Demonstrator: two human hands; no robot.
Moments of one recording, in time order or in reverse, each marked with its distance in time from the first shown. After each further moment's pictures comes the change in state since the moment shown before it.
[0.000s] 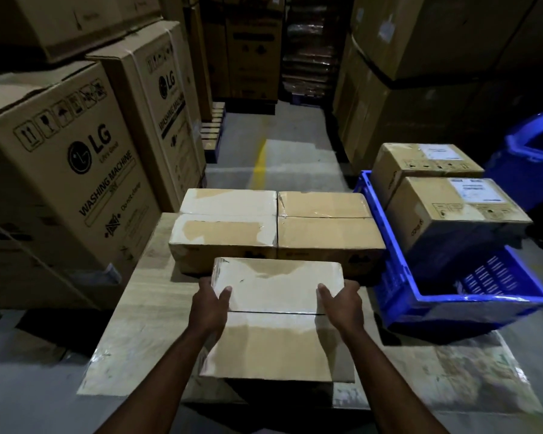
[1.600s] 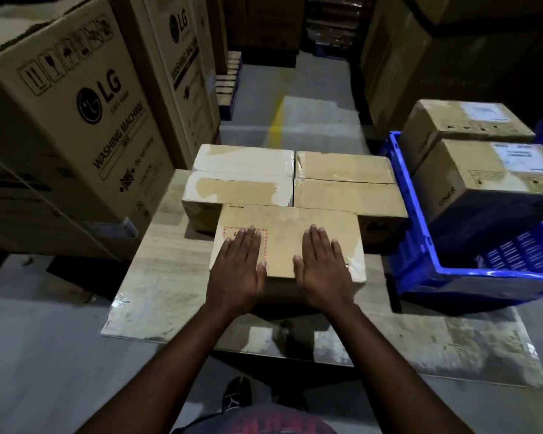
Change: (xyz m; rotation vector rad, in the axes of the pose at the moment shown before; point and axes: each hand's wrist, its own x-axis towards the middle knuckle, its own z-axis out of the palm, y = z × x) left_hand -0.044 0.014 0.002 0.702 0.029 0.636; right_hand -0.035 -0.016 0.039 -0.766 -0.086 -0.774
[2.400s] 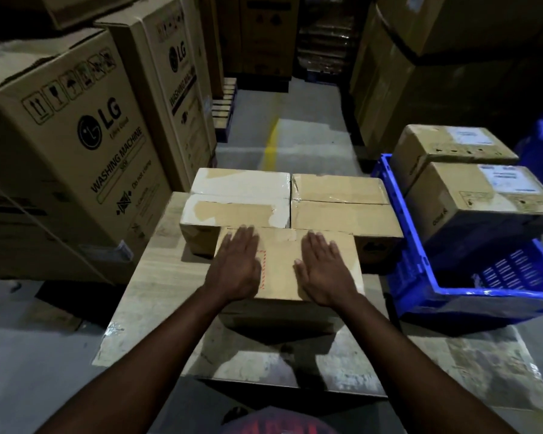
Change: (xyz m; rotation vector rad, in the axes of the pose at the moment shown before) left_hand 0.065 -0.019 -0.019 0.017 -0.155 0.040; right_hand 0.045 0.018 -0.022 0.047 -0.183 -0.039
